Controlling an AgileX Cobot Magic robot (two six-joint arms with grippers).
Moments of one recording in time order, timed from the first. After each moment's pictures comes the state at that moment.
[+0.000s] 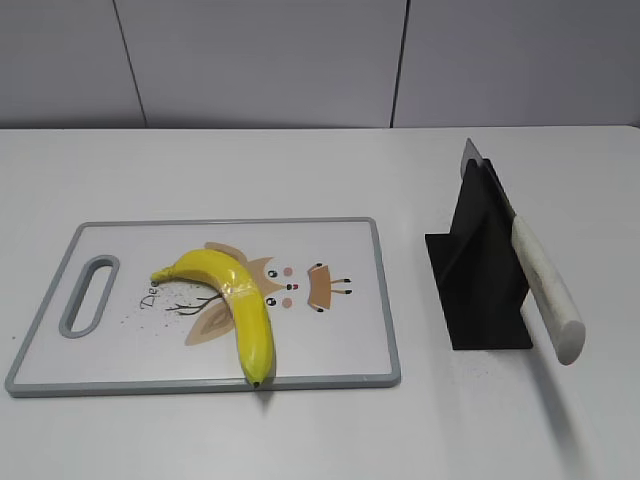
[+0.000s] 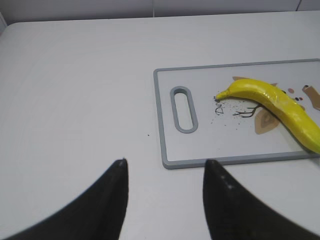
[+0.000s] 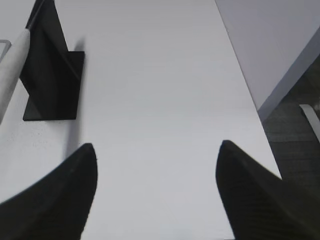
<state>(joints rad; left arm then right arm) 0.00 -0.01 -0.49 -0.14 1.08 0.20 0.04 0.01 -0.50 -0.06 1.05 0.06</state>
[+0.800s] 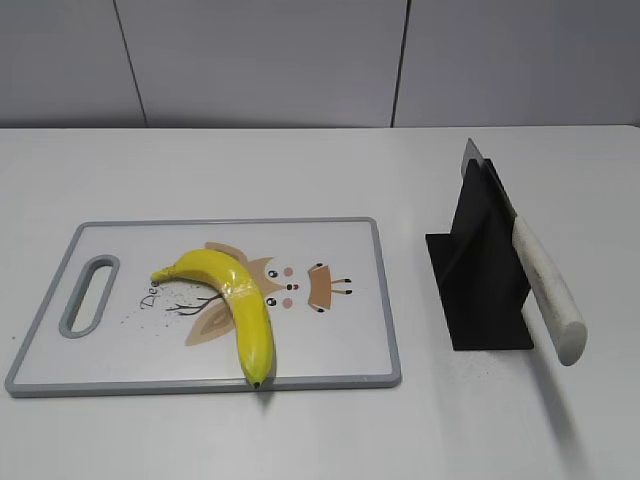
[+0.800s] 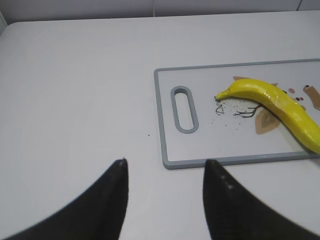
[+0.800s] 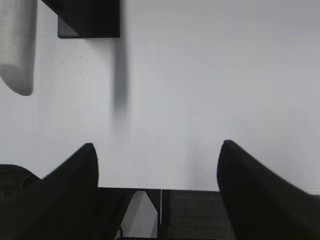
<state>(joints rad) 0.00 -0.01 -0.49 -0.14 1.08 0.20 0.06 0.68 -0.60 0.11 1.05 0.06</state>
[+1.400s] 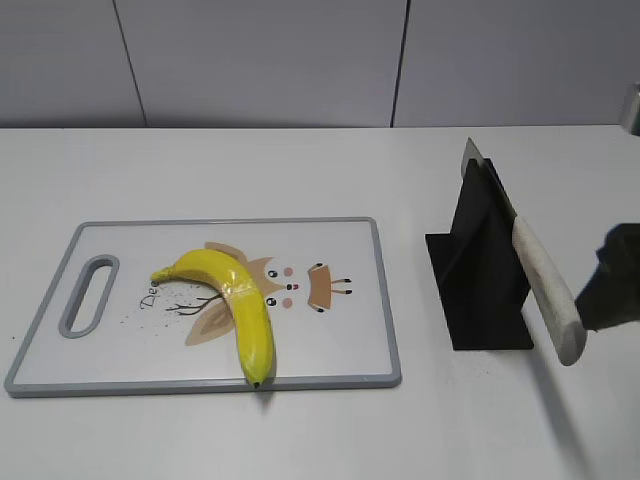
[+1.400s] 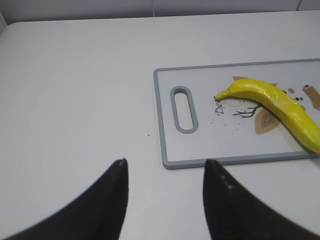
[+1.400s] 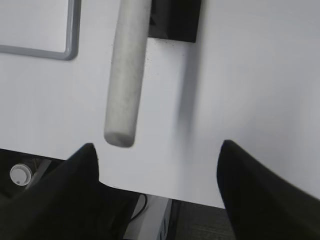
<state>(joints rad) 0.00 -0.01 -0.49 -0.14 1.08 0.20 0.39 1.11 -0.80 0.11 1.00 0.25</state>
